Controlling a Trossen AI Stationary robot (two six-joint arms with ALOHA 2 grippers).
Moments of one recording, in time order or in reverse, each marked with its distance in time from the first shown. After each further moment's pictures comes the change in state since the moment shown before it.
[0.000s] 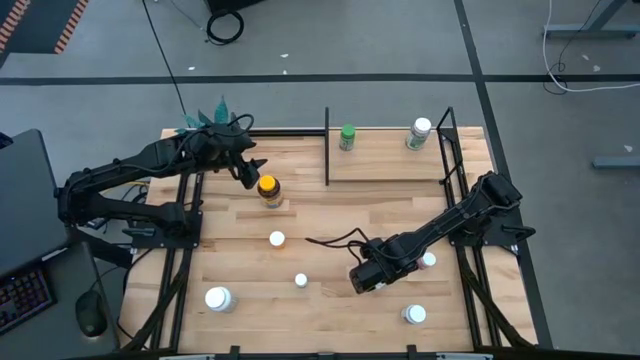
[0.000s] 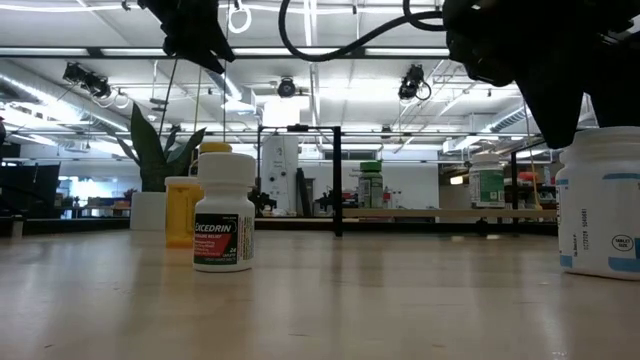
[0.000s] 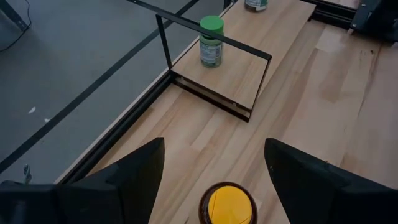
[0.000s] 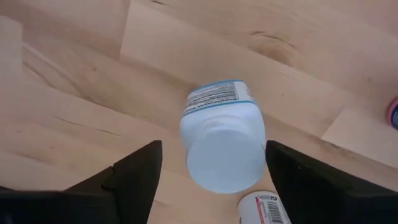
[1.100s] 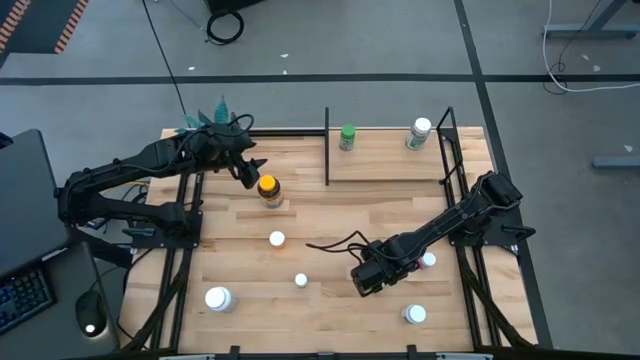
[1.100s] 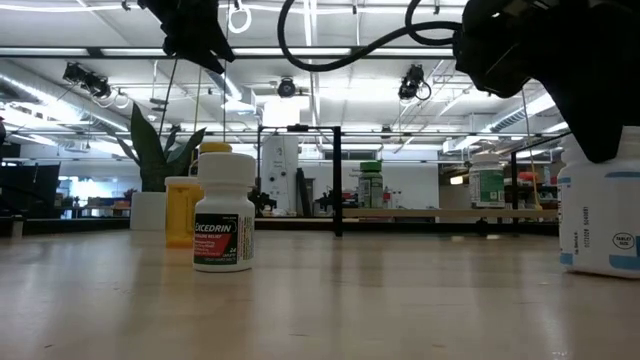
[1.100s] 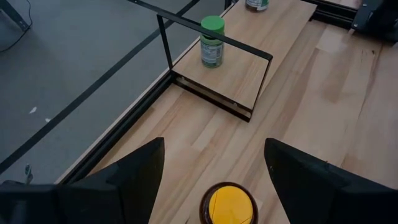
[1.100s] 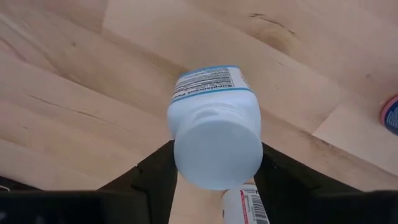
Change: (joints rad) left arm 0.000 0.000 0.000 0.000 -0.003 0.000; right arm -0.011 -0.002 -0.040 0.025 -0.058 -0.081
